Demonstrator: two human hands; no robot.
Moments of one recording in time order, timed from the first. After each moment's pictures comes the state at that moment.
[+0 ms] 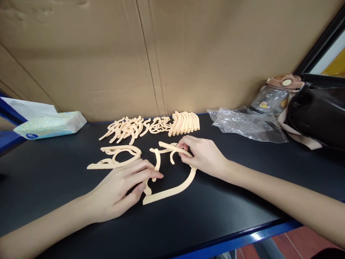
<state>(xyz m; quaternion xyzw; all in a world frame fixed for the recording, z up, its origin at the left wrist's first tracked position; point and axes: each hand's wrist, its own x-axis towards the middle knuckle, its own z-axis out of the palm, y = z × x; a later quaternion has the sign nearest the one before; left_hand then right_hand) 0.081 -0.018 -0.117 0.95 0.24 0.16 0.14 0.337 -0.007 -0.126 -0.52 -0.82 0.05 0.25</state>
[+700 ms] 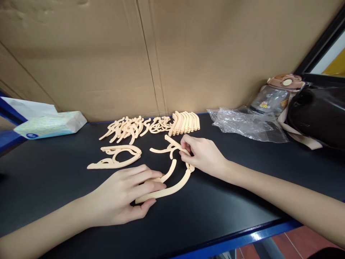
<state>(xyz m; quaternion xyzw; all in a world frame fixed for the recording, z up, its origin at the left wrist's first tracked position) 0.089 -0.023 -0.116 0.97 0.15 0.16 0.04 0.335 -0.008 -0.123 -0.54 -0.80 0.08 0.26</state>
